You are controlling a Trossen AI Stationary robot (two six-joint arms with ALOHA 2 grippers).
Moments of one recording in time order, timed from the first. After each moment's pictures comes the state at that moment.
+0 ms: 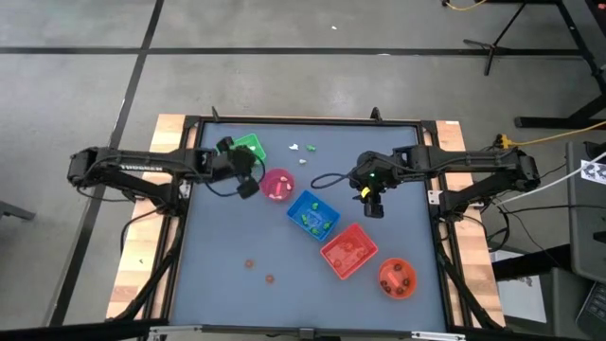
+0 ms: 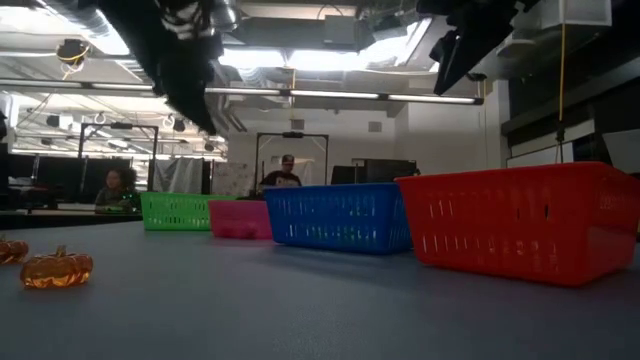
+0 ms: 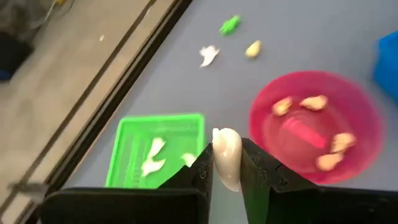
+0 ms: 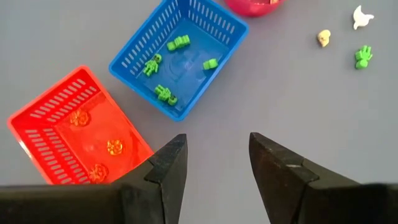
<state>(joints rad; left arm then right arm) 0.14 1.11 0.80 -0.60 -0.51 -0.17 -0.01 1.34 1.23 -0.93 -0.03 -0.04</state>
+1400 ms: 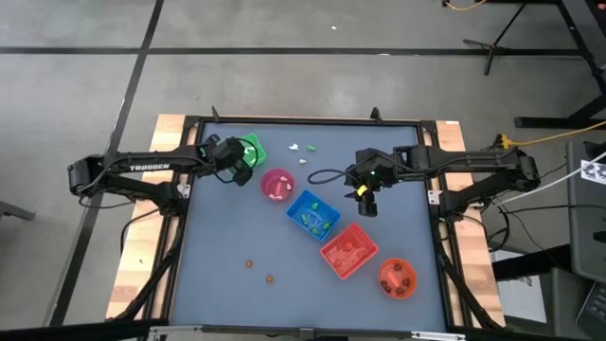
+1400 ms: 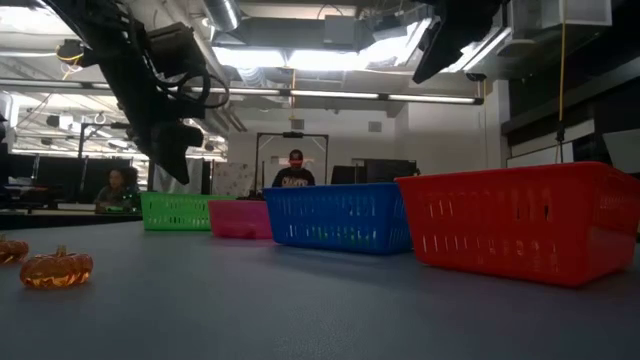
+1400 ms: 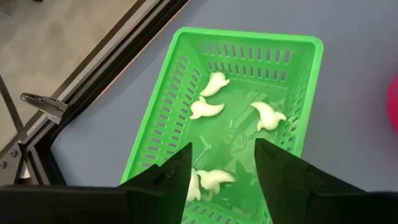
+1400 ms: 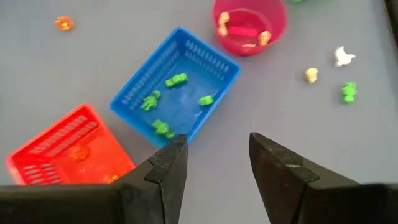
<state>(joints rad) 0.43 1.12 0.58 -0.46 -0.47 -0.18 -0.01 1.34 1.23 -0.81 -0.02 -0.04</state>
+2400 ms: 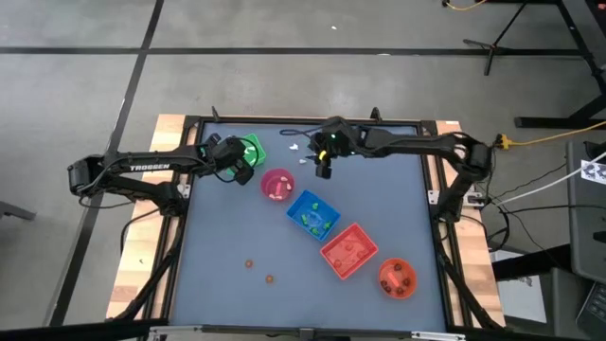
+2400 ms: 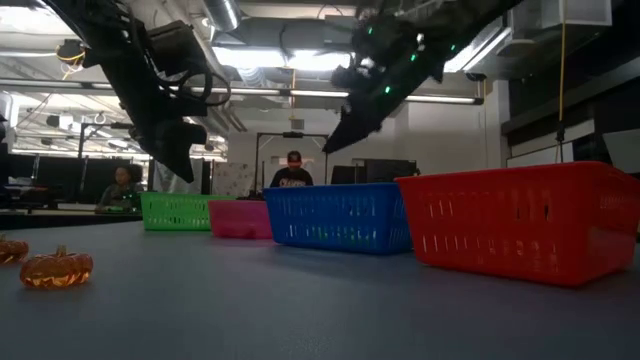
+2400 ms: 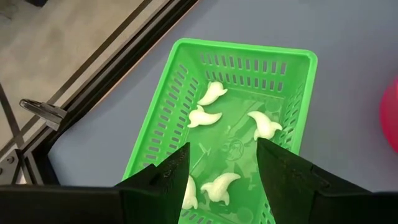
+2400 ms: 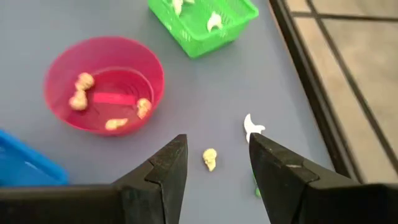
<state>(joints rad) 0.43 1.12 0.58 -0.43 -0.47 -0.18 -0.34 1.74 1.23 -0.19 -0.08 -0.30</state>
